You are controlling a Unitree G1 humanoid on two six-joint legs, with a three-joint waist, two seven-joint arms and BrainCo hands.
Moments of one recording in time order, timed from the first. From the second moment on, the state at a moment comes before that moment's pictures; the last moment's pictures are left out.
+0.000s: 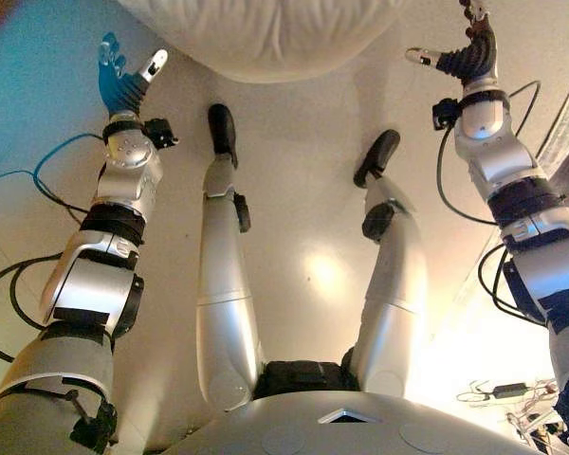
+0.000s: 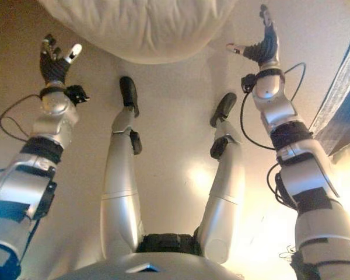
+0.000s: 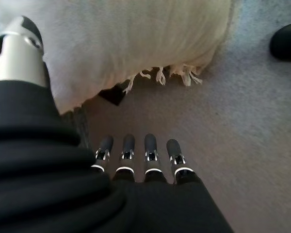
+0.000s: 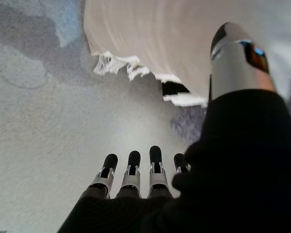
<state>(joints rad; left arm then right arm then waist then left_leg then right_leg) -0.91 0.58 -0.34 0.89 -0.59 -0.25 0.38 -1.05 -0.63 0.51 0.82 0.30 -0.12 -0.37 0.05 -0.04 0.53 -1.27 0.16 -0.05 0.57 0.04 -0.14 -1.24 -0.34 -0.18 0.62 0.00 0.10</state>
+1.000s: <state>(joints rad) -1.14 0.57 -0.46 0.86 -1.01 -0.28 -0.03 -1.26 -0.62 0.54 0.83 0.76 -0.19 0.09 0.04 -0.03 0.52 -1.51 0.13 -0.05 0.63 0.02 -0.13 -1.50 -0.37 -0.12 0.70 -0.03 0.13</state>
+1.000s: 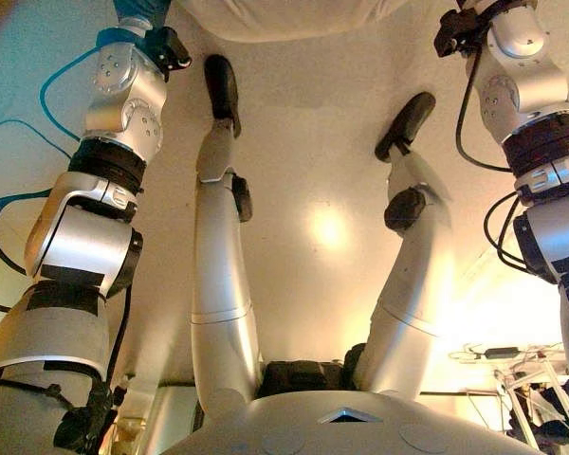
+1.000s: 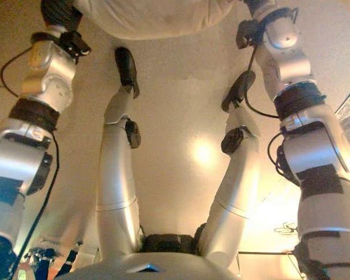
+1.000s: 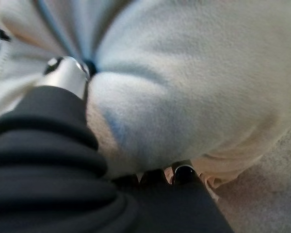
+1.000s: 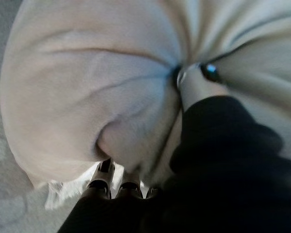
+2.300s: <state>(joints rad) -0.05 0.46 -0.21 0.14 -0.81 -0.09 -0.15 0.04 -0.41 0.20 0.10 0.55 -0.31 0.12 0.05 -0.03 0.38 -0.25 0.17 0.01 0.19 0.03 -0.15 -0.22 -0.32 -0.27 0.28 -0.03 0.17</state>
